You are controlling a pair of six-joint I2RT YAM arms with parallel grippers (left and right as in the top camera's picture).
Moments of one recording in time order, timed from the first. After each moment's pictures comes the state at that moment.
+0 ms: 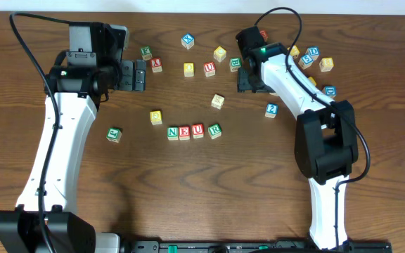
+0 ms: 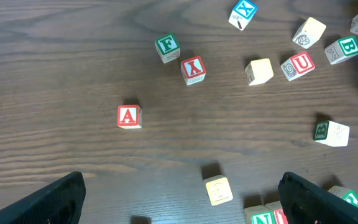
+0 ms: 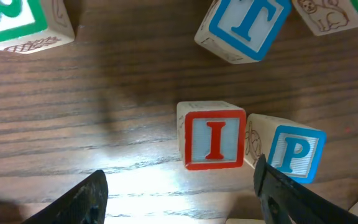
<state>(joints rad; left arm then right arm) -0.03 1.57 1.45 -0.79 0.10 0.07 0.34 2.26 1.84 -0.91 0.22 0.41</state>
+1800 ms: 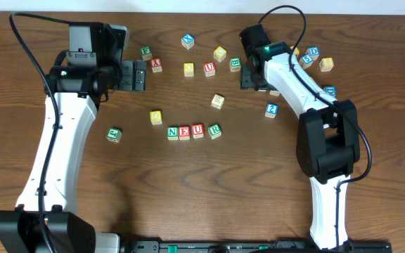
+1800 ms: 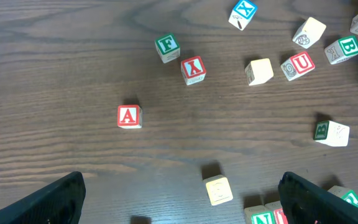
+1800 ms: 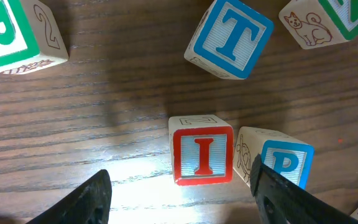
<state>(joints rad) -0.03 1.57 1.45 -0.79 0.10 0.07 0.33 2.26 1.84 -0.88 0.22 0.41</state>
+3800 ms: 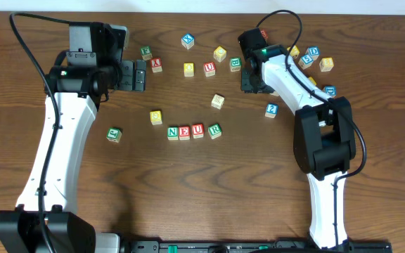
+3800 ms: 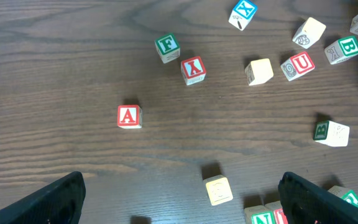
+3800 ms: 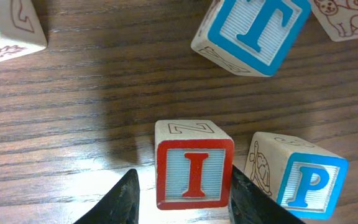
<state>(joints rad) -0.03 1.57 1.45 -0.79 0.10 0.07 0.33 2.31 1.84 -0.87 0.21 0.39</state>
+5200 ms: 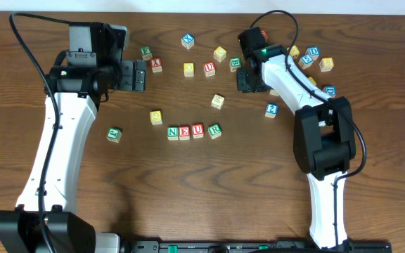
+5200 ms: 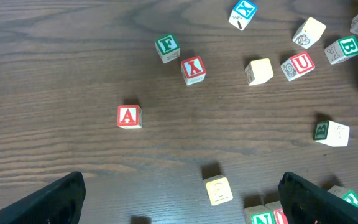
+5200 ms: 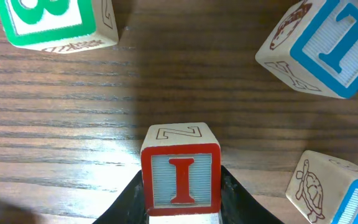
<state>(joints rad) -0.03 1.57 1.45 -0.79 0.10 0.07 0.33 2.31 1.84 -0.83 0.10 0.30</state>
